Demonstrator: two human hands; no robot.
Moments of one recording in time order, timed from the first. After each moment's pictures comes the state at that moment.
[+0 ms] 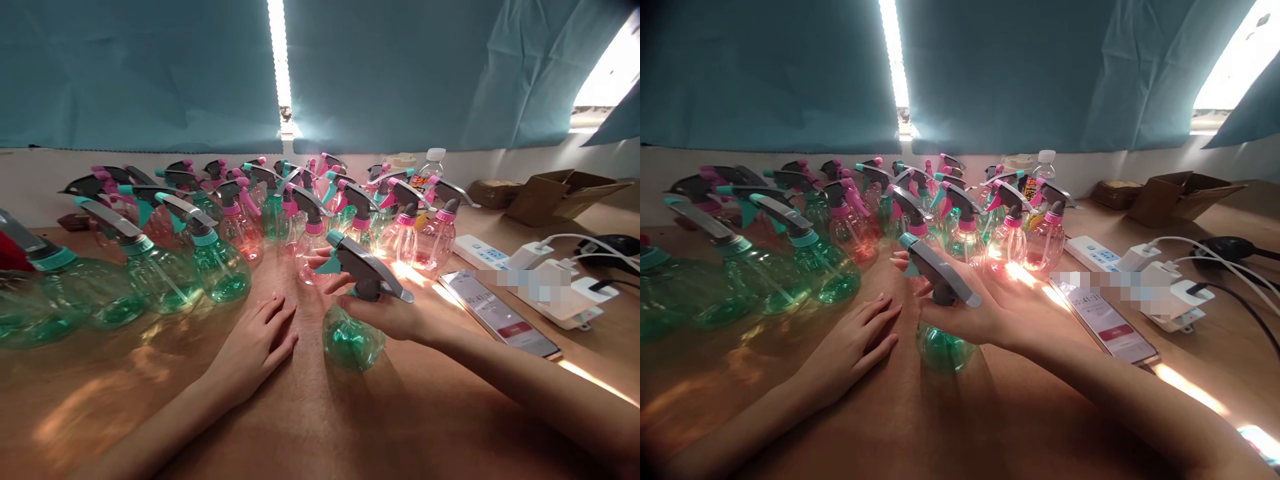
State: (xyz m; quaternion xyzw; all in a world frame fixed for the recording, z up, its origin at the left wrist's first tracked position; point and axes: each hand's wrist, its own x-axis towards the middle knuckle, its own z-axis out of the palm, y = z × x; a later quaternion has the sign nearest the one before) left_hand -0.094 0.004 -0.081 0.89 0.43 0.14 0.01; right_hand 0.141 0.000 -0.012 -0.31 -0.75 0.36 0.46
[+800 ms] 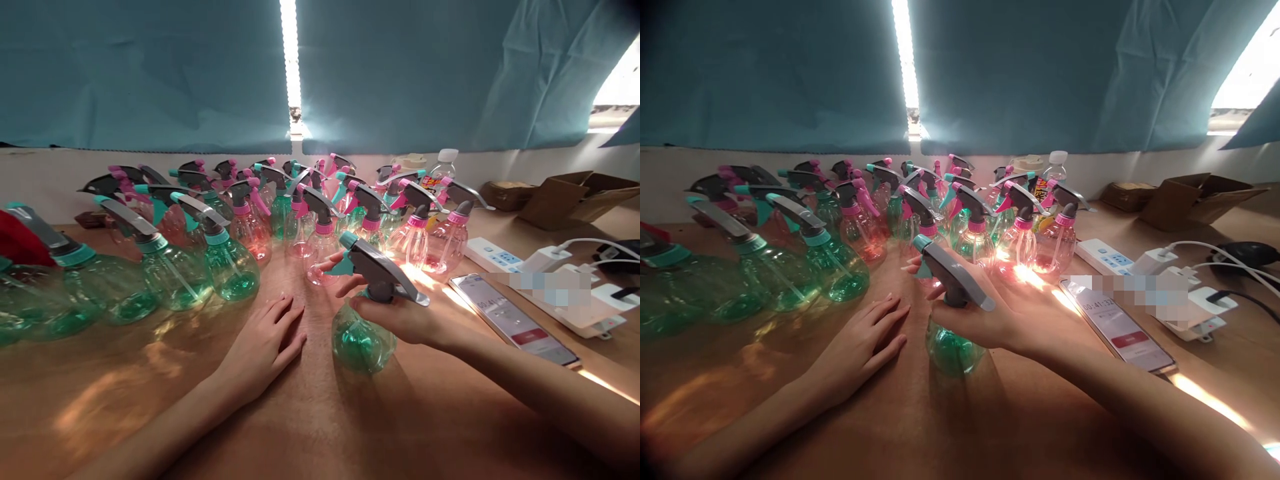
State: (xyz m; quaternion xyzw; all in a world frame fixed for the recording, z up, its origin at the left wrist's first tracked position) left_hand -0.094 0.002 -0.083 0.89 0.43 0.12 0.01; right_hand 0.140 -0.002 -0.008 -0.36 -0.73 0.37 0.45
